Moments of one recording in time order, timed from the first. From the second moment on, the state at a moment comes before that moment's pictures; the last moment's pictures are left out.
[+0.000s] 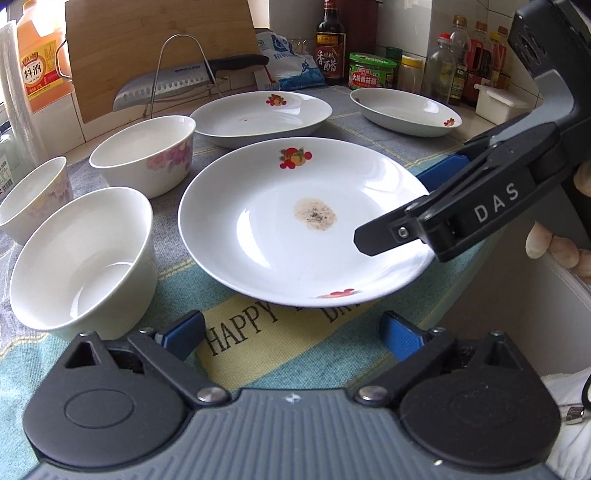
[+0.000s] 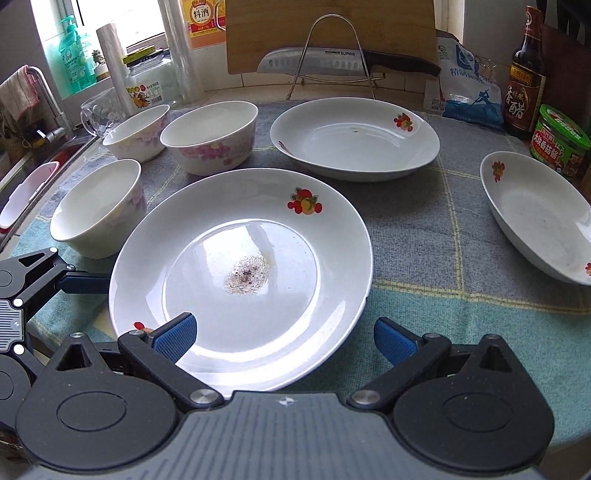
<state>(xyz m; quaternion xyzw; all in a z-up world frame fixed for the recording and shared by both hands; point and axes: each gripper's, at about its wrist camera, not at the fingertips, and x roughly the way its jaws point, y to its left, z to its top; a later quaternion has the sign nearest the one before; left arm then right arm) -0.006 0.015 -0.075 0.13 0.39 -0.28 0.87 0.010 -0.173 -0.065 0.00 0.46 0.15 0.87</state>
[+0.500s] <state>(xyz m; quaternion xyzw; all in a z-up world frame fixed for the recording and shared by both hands) -0.002 0.011 -0.078 0.12 0.38 -0.27 0.88 0.040 -0.185 -0.074 0.00 0.48 0.19 0.85</state>
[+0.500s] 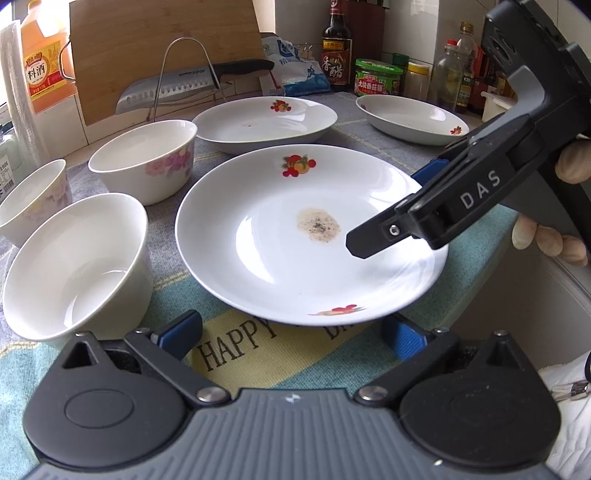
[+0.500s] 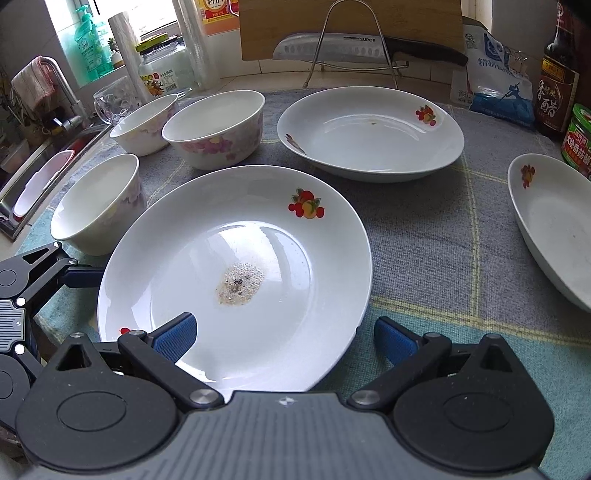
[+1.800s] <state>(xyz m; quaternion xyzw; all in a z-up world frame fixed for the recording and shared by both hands) -0.006 0.014 -0.078 0.12 0.35 -0.29 0.88 0.127 -0.182 -0.070 -0.02 0.51 0.37 0.78</state>
